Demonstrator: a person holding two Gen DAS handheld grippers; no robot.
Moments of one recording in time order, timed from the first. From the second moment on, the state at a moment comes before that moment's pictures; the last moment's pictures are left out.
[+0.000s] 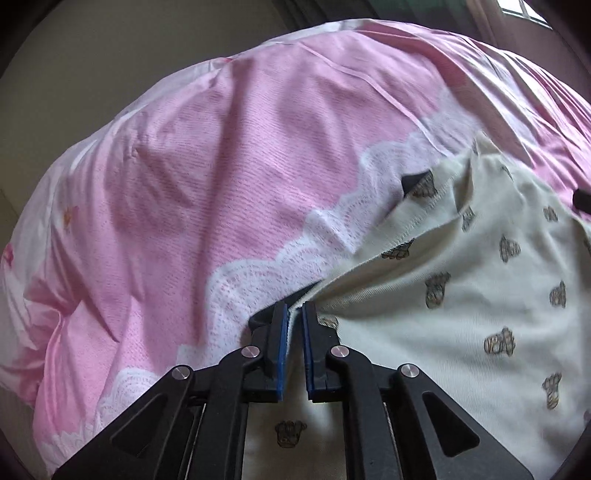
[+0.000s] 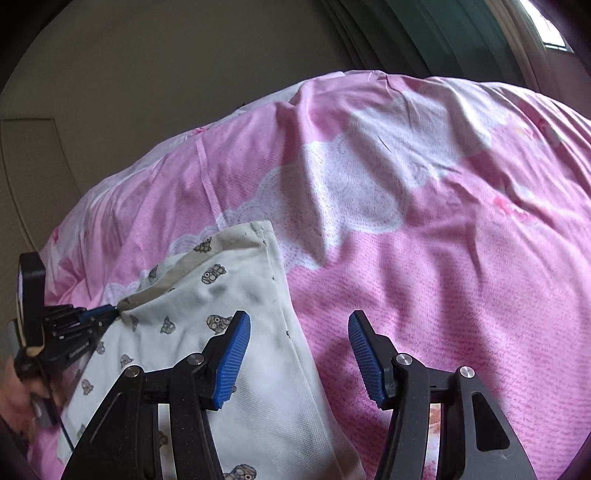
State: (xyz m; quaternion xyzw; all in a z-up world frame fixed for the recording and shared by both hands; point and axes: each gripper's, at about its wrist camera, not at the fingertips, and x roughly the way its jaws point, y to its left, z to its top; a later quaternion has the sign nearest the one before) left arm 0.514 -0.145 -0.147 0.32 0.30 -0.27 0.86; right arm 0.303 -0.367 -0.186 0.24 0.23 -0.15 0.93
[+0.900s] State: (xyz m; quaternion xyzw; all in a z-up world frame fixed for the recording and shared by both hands) left arm 0.465 -0.232 -0.138 0.38 0.29 -0.38 0.79; right arm 0.297 -0.389 -0.201 0.32 0.23 -0.10 0.91
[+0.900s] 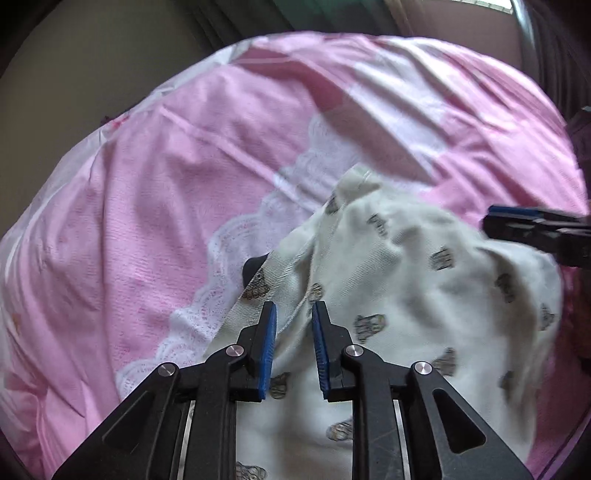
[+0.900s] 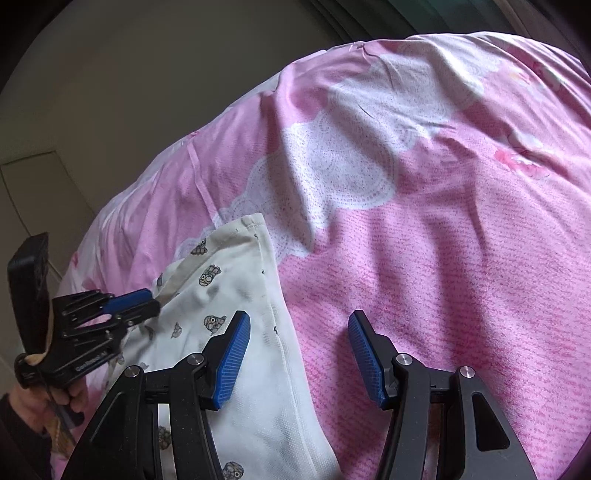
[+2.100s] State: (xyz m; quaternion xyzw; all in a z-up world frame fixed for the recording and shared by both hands) left arm 0.346 -0.005 -0.174 0.07 0.42 -0.09 0.90; right arm 0.263 -0.350 -0.183 0.26 0.31 -0.11 0.91
